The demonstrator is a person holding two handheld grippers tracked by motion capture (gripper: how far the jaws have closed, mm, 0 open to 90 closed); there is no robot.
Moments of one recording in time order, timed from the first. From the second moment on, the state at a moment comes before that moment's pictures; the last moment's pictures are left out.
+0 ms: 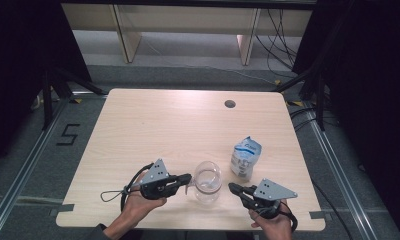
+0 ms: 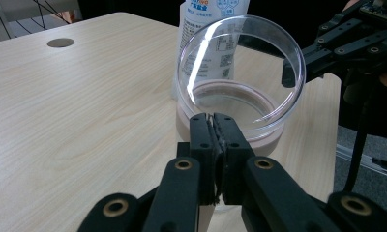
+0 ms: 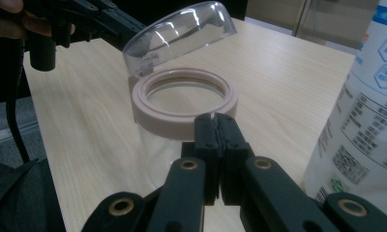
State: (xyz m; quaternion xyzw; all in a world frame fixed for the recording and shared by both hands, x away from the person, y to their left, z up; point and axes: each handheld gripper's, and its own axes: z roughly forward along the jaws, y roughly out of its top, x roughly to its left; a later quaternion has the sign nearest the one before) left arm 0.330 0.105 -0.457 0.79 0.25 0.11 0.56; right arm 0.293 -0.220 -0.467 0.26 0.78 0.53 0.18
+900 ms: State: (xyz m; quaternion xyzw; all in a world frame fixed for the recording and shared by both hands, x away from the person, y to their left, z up) left arm 0.331 0.107 -0.459 0.78 0.25 0.10 0.56; right arm 0.304 -0.195 -0.455 0.24 0.78 0.54 0.19
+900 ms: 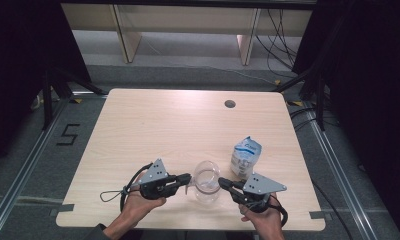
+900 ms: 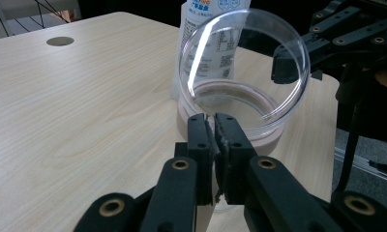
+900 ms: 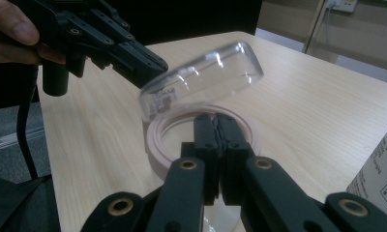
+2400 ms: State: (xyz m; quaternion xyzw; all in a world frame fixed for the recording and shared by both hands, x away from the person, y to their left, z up) left arm 0.314 0.144 -0.491 0.81 0.29 0.11 0.50; right arm 0.295 -0.160 -0.439 0.19 0.78 0.56 0.18
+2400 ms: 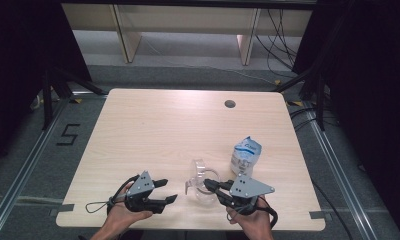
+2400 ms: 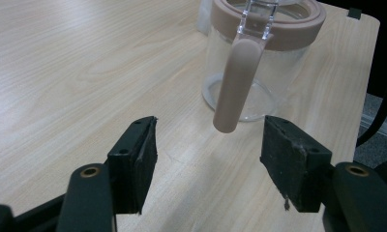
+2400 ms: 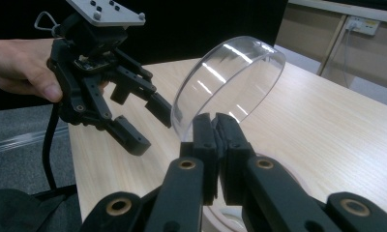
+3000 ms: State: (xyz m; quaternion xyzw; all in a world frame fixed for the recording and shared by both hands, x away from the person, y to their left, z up) left arm 0.314 0.146 -0.493 0.81 0.28 0.11 0.50; right arm 0.292 -0.155 -0.439 0.18 0.79 0.56 0.17
